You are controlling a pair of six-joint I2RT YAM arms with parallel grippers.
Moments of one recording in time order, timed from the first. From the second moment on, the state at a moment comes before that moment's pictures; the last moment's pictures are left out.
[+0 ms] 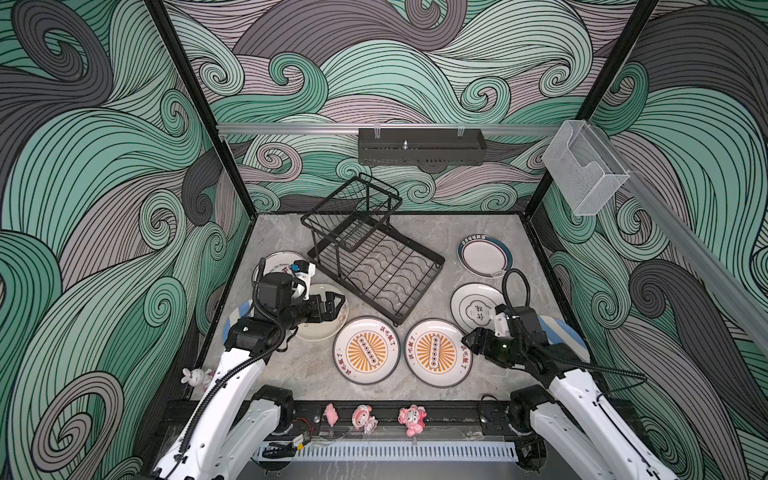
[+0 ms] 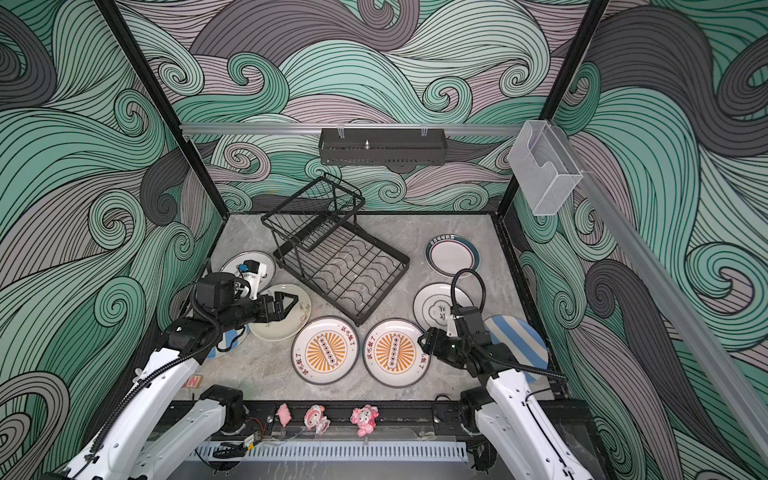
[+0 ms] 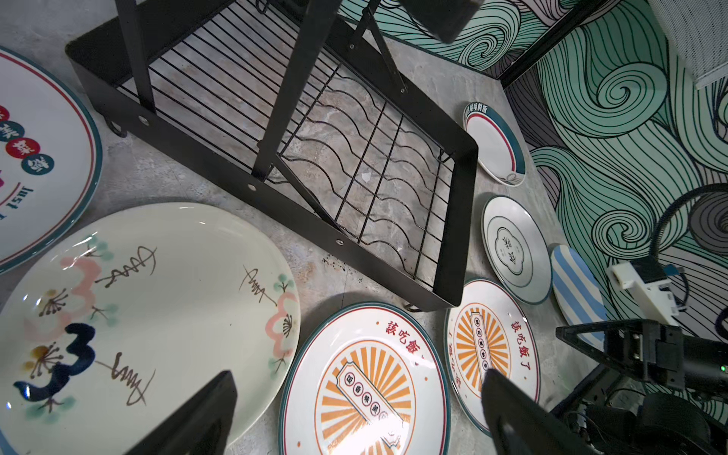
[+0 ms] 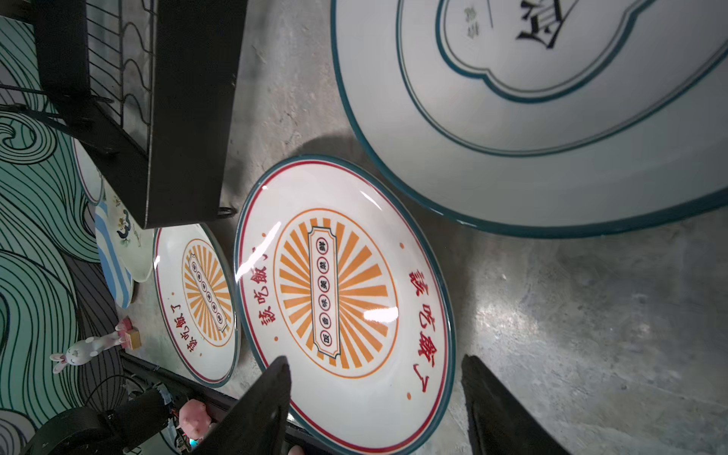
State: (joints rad) left arm -0.20 0.79 0.73 -0.63 0.38 -0.31; right arm 0.27 0.66 0.43 -0.80 -0.33 0.64
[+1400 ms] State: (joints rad) left arm -0.20 0.89 0.73 -0.67 0.42 -0.31; right arm 0.27 0.70 0.20 -0.53 -0.37 0.72
